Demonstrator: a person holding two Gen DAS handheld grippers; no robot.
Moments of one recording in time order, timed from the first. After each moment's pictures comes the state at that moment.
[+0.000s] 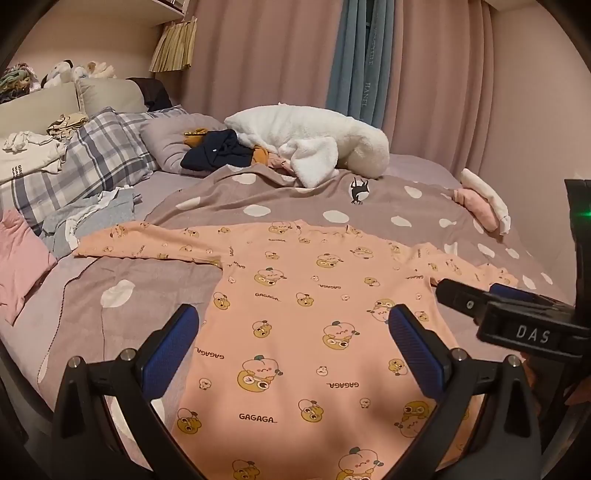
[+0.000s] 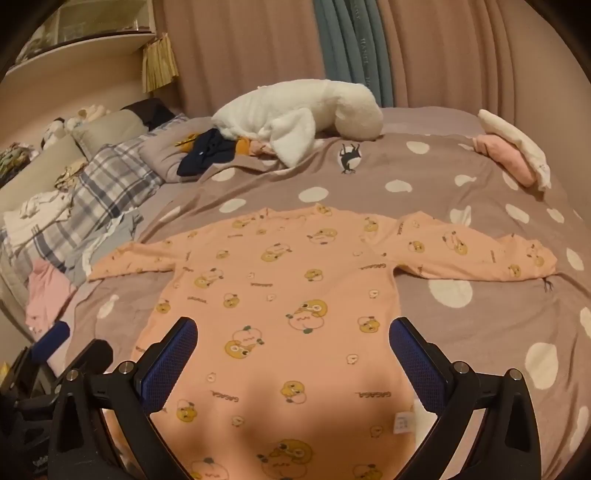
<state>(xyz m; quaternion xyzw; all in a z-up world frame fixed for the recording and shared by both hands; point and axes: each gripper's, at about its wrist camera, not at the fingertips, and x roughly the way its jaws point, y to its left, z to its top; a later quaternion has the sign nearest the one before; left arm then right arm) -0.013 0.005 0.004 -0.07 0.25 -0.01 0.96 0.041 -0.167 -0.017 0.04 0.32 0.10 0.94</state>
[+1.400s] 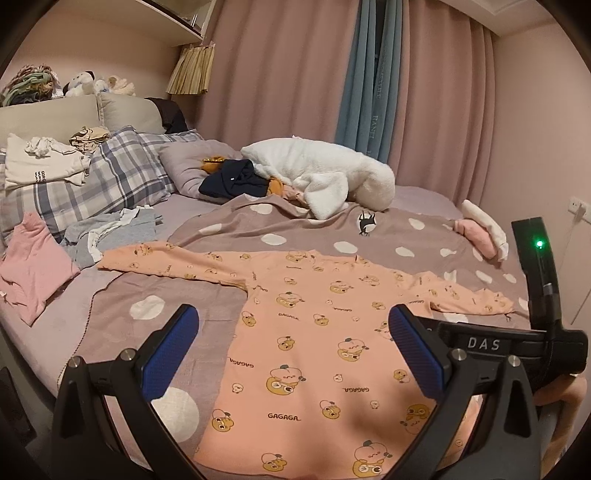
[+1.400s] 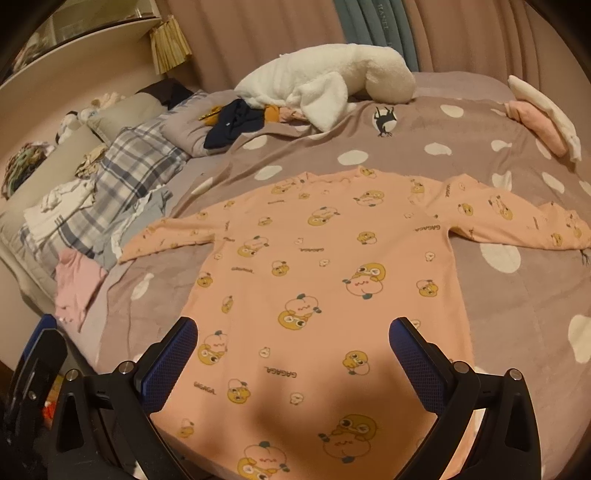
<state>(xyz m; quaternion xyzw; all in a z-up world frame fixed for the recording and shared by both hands) -0.052 0.031 0.025 -0.08 0.20 0.00 0.98 0.046 -0.143 -0.028 0.08 0.39 0.15 0.91</state>
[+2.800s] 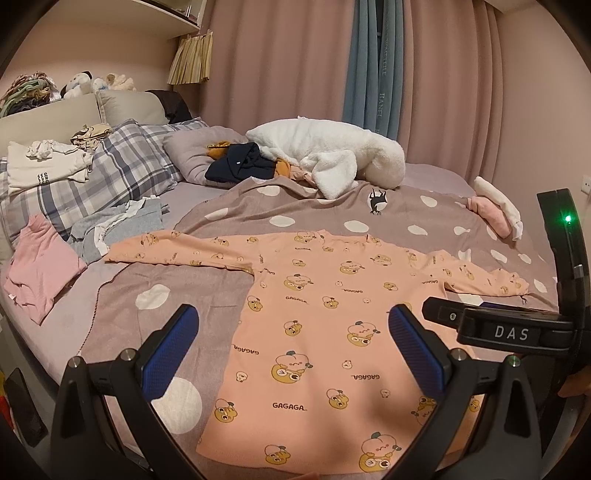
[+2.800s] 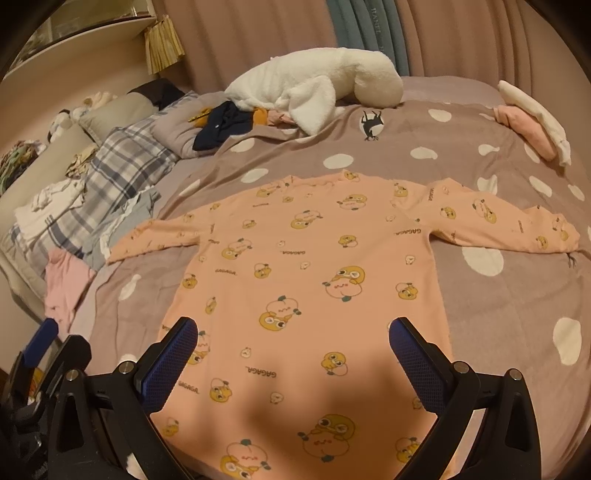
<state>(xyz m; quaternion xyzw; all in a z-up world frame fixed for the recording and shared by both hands) -0.042 0.022 0.015 -0.05 0.24 0.03 0.97 0.042 -0.151 -0.025 0.07 0.39 0.13 0.91</state>
